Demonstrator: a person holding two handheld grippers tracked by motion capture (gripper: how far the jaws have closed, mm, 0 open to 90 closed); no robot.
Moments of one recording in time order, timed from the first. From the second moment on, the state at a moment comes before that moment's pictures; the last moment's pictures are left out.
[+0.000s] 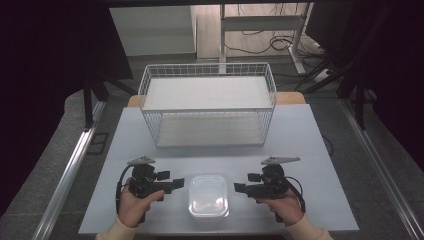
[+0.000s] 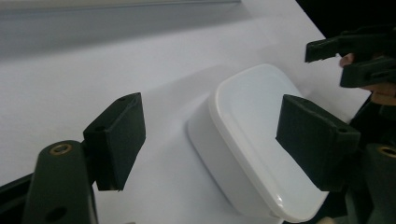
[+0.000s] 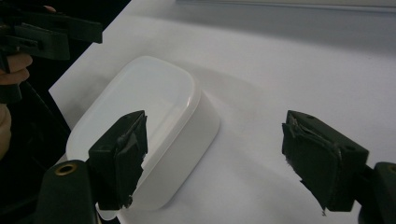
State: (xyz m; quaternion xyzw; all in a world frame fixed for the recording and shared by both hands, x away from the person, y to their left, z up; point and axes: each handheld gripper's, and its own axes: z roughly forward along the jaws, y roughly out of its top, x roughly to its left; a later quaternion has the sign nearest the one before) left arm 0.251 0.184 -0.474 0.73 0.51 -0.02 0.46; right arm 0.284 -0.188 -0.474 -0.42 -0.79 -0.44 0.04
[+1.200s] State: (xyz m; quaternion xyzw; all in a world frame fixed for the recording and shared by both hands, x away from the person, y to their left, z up) left arm 0.251 0.165 -0.508 0.70 0.52 -0.13 0.47; right arm 0.279 -0.158 -0.500 -0.47 -0.75 -0.44 0.13
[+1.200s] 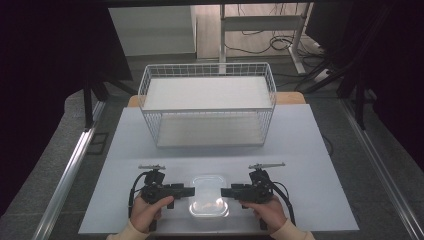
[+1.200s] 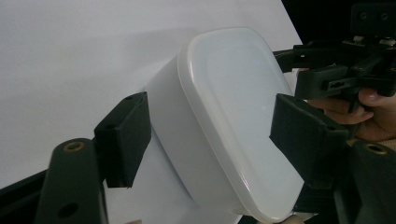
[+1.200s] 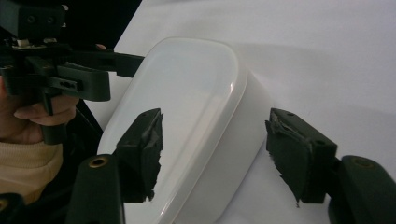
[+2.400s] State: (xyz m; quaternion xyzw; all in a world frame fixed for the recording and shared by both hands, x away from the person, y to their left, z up) left arm 0.245 0.170 -0.510 0.67 0.53 -0.17 0.50; right arm 0.274 -0.171 -0.502 -0.49 -0.70 -0.48 0.19
